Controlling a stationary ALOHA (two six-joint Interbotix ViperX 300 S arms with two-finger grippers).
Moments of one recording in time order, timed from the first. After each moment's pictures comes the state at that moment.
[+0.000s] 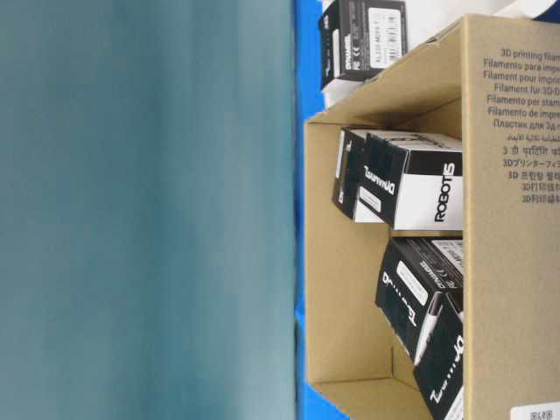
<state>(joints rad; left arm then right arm) 0.02 -0.97 1.00 0.01 0.20 -0.22 -0.04 -0.87 1.00 0.03 0.08 0.06</state>
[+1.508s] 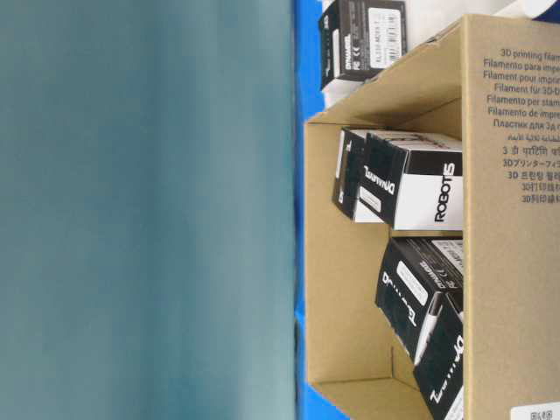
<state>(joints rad) -0.01 -1.05 1.01 0.01 0.24 -0.23 0.04 -0.90 1.06 0.03 0.01 0.10</state>
